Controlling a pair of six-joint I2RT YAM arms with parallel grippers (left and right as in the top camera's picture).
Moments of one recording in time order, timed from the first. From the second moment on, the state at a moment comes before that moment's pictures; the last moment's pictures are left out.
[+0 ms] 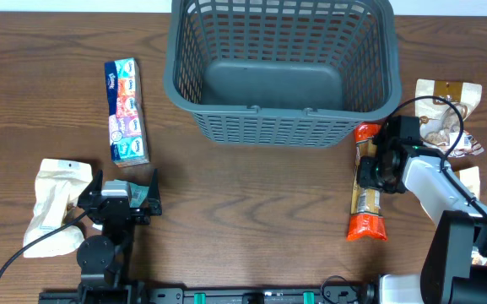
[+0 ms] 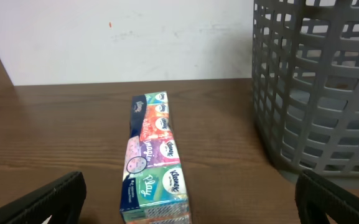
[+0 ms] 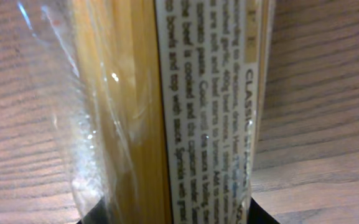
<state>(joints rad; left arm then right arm) -0.02 0.01 0.02 -0.12 0.00 0.03 -0.11 1.59 0.80 -0.60 -0.03 0.13</state>
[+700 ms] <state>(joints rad) -0.02 0.01 0.02 -0.12 0.00 0.03 -0.33 1.38 1.04 -0.69 0.00 0.28</state>
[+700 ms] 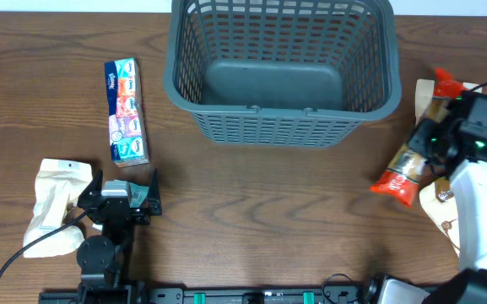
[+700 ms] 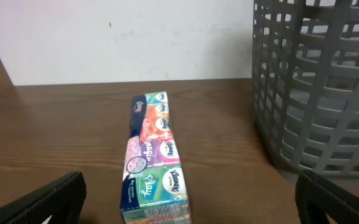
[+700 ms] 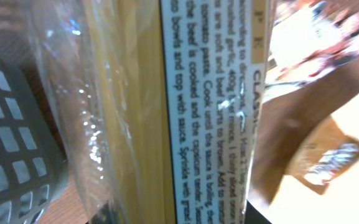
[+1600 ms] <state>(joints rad) -0.02 0.01 0.02 -0.12 0.00 0.03 -0.02 1.37 1.82 -0.96 -0.19 -0.38</state>
